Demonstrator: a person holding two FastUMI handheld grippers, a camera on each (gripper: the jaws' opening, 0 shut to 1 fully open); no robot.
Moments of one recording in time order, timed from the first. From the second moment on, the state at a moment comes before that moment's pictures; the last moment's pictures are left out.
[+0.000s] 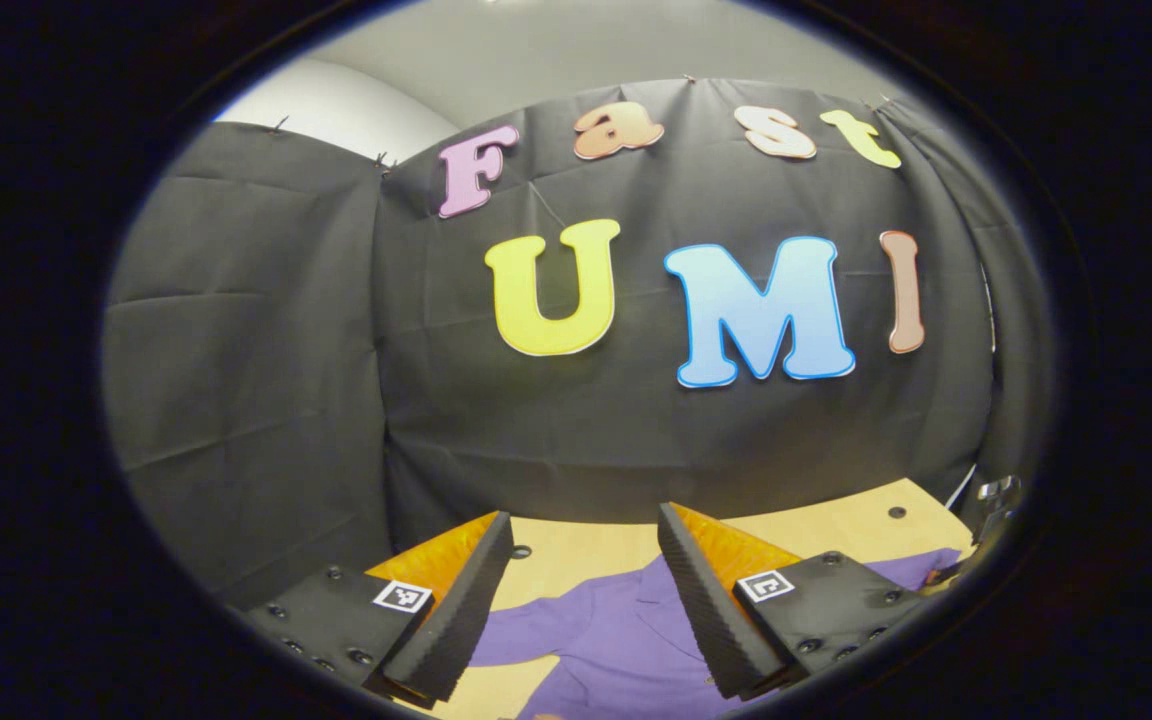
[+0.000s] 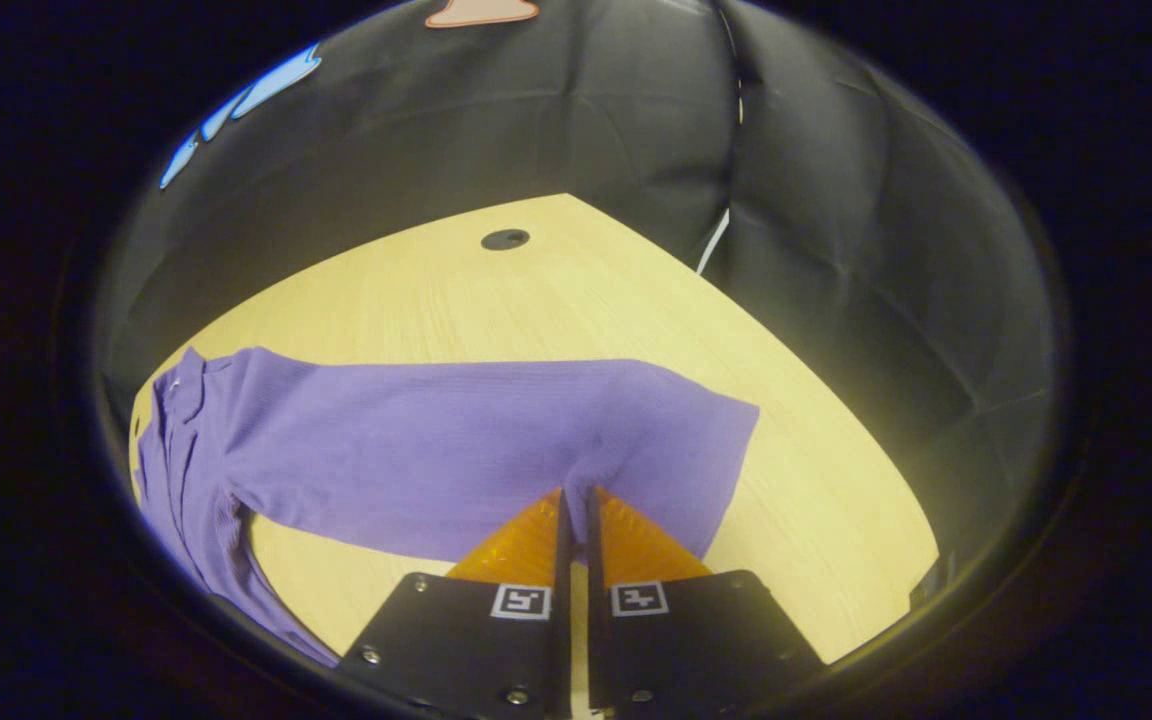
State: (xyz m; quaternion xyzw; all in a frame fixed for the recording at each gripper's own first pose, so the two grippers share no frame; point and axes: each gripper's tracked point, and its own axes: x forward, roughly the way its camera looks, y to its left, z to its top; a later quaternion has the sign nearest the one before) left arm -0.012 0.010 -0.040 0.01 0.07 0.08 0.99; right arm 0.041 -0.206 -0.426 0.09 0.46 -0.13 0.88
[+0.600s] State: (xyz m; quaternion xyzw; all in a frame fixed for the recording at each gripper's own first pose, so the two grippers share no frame) left arm -0.013 0.037 -0.058 0.00 0.08 0.09 0.99; right arm 0.094 -0.101 -0.351 0.10 0.40 -0.04 0.91
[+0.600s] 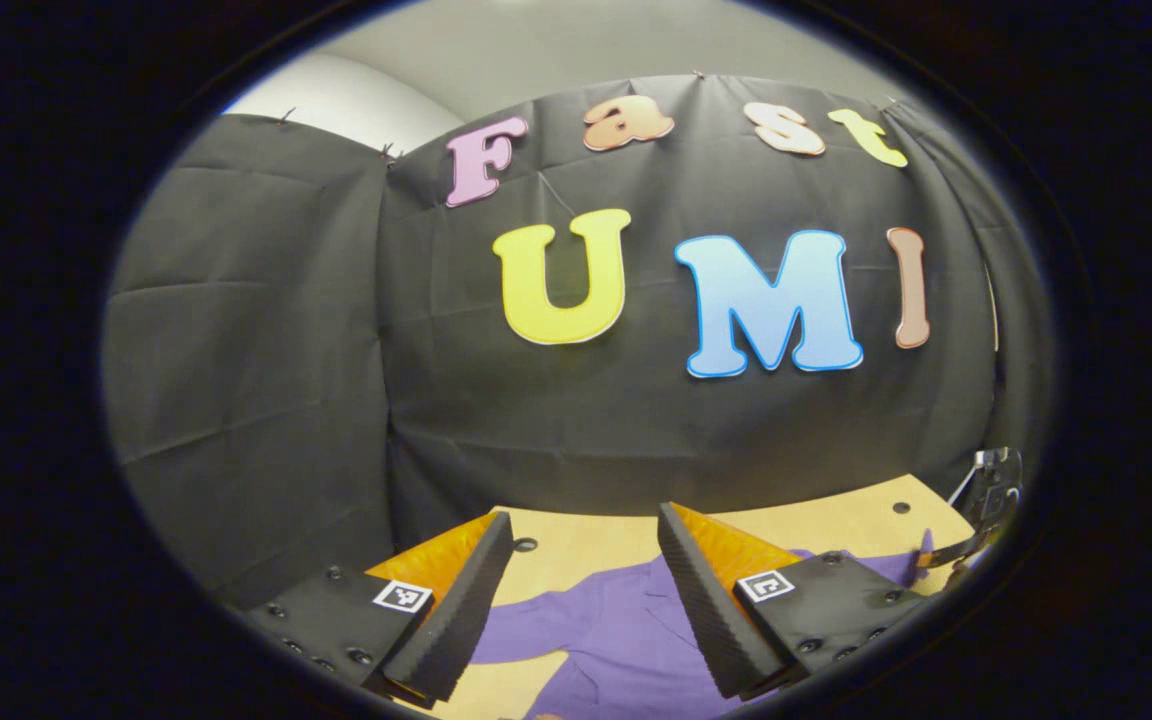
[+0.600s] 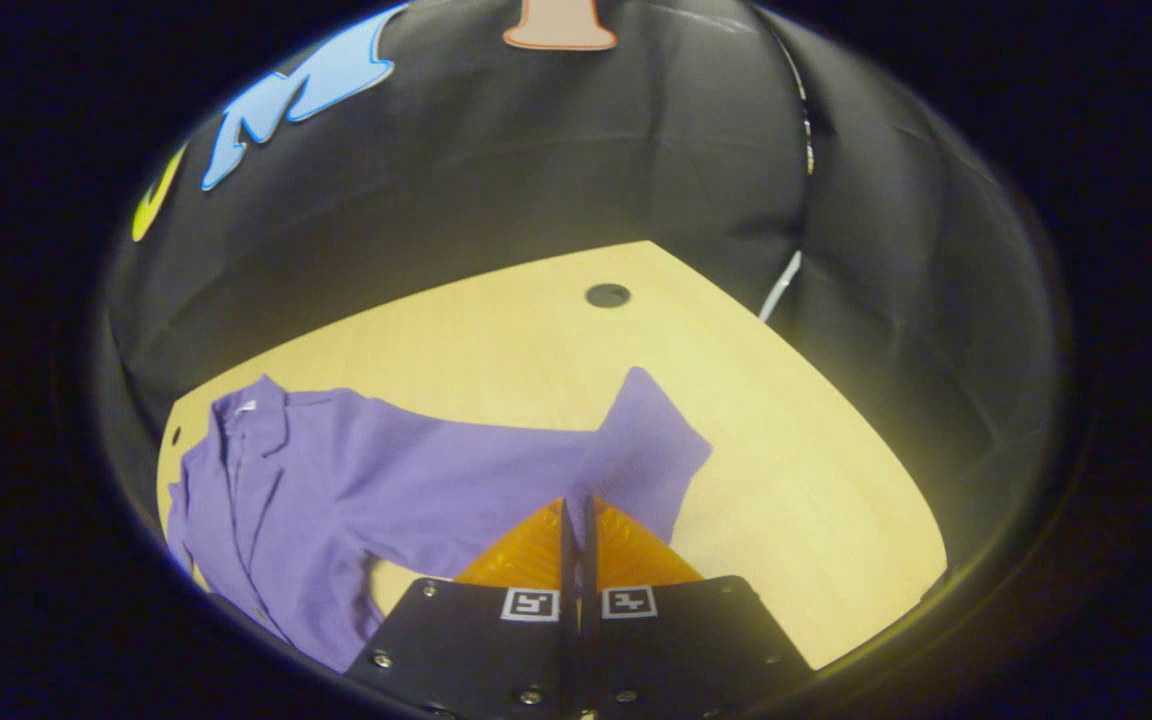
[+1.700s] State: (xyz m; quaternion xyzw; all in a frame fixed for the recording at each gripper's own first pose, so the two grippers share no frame) left arm -0.027 0.209 -0.097 0.00 0.10 0.13 0.99; right arm 0.099 0.267 -0.285 0.11 0.38 0.18 0.90
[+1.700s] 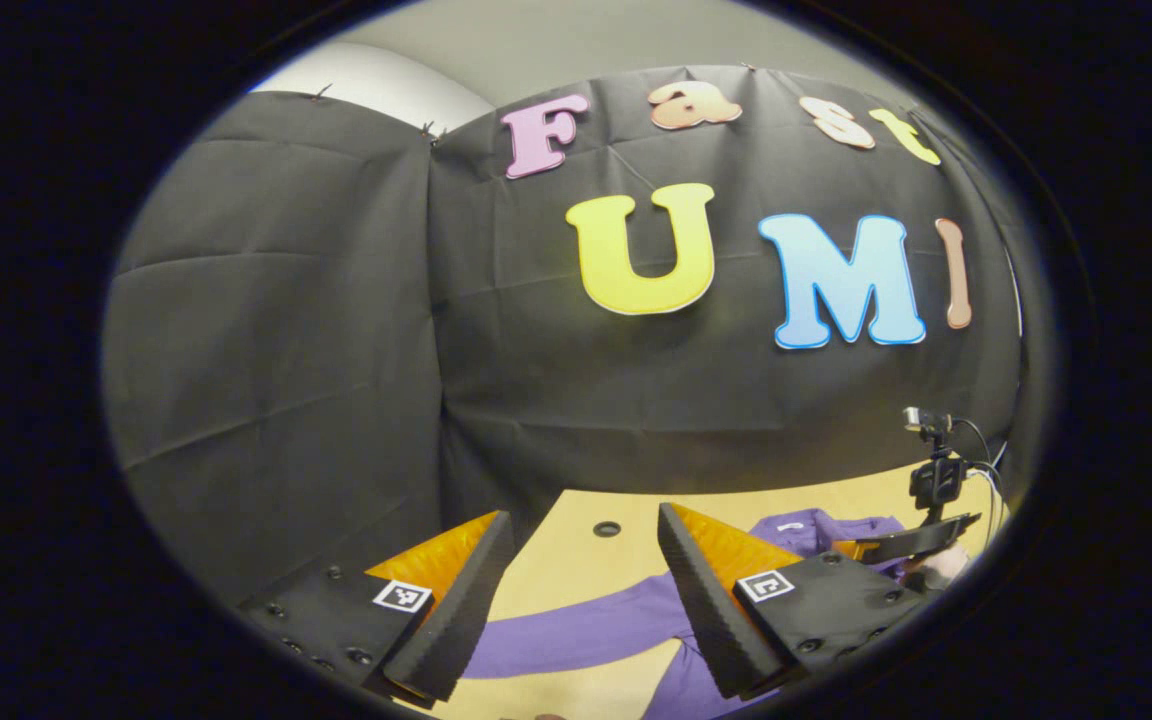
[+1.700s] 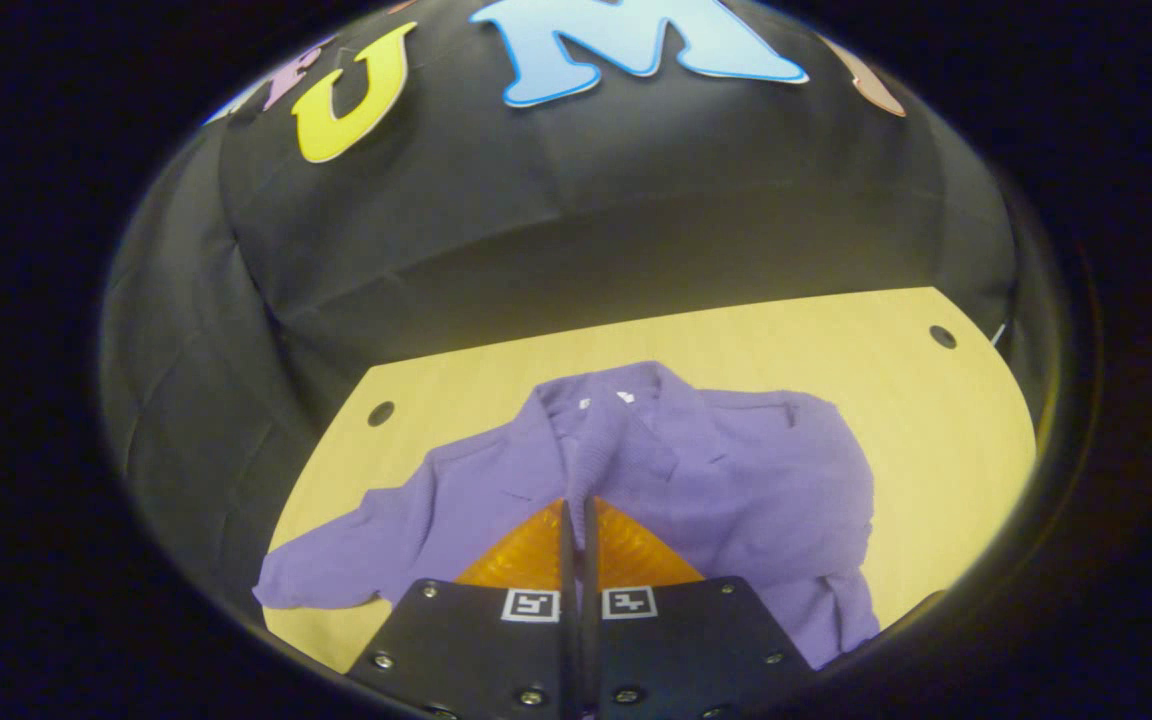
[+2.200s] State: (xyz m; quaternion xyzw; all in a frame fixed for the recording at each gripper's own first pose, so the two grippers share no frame) left arm -0.050 0.274 -0.125 -0.01 0.12 0.16 0.98; right arm 0.055 0.370 -0.314 0.07 0.41 0.25 0.88
